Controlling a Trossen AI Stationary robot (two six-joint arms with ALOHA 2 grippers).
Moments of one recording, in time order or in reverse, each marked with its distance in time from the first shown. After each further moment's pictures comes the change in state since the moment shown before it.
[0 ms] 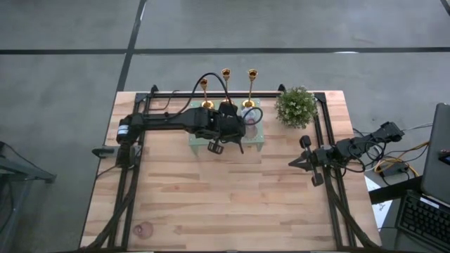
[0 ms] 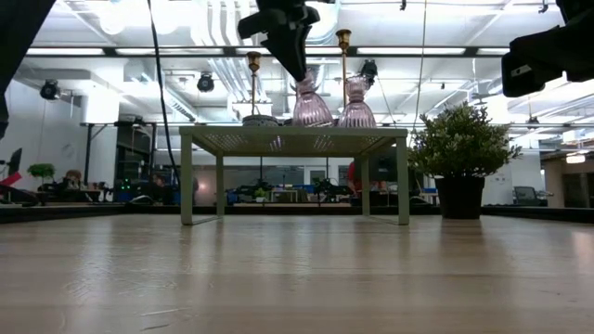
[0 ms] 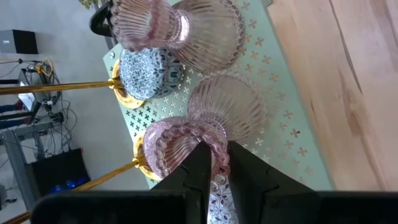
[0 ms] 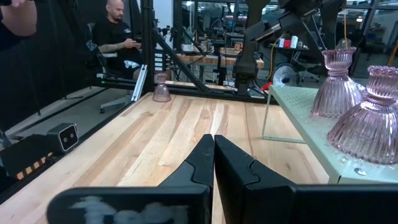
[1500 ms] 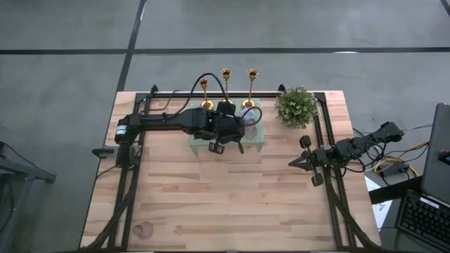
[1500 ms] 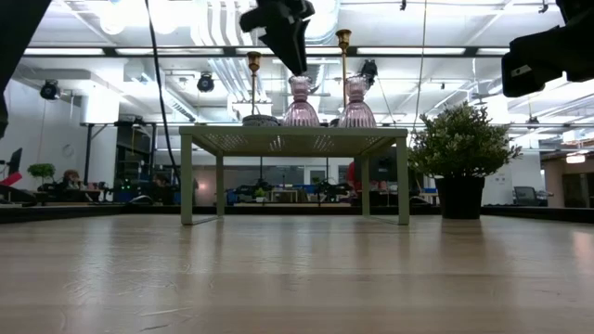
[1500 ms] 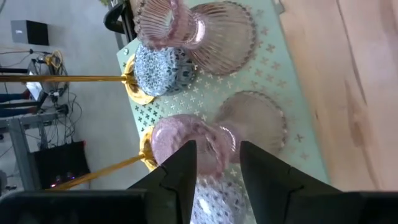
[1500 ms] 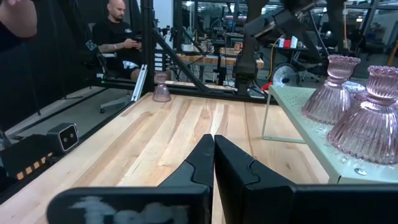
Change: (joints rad) left arm -0.014 -0.013 0.000 0.012 -0.031 -0.061; right arm 0.000 0.000 0.000 0.000 0.000 0.001
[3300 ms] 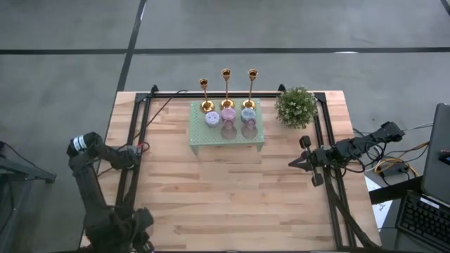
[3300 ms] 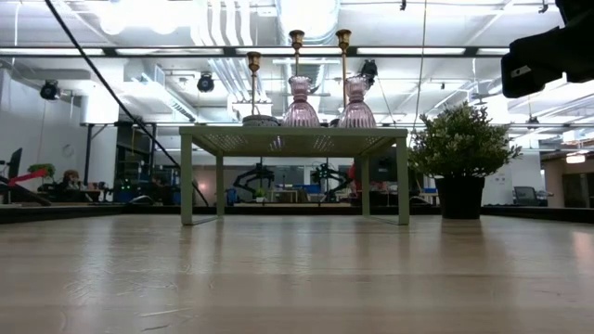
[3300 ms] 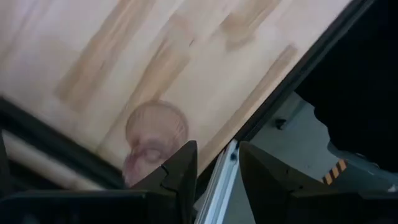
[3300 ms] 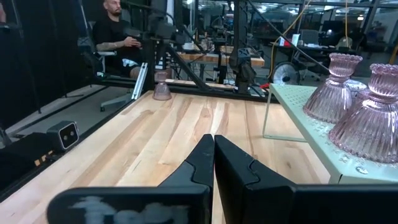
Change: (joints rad) left arm -1.154 -0.282 -0.602 0.040 0.364 -2.324; right arm 0.000 0.008 0.000 0.000 -0.002 0.000
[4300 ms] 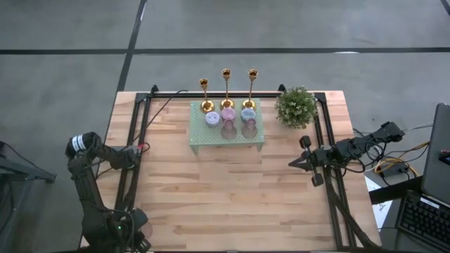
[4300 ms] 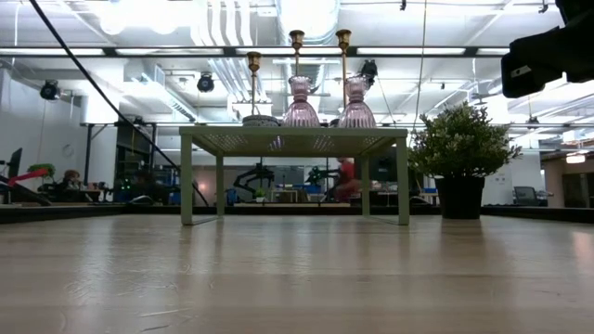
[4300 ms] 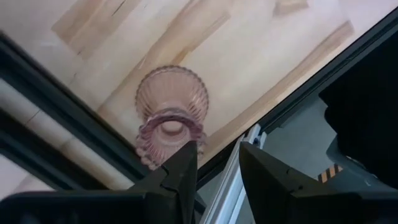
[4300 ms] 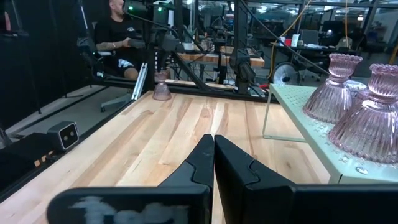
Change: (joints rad) left arm -0.099 -0.001 -0.135 0.130 0.079 -0.258; right arm 0.000 -0.001 0.000 0.000 0.000 0.001
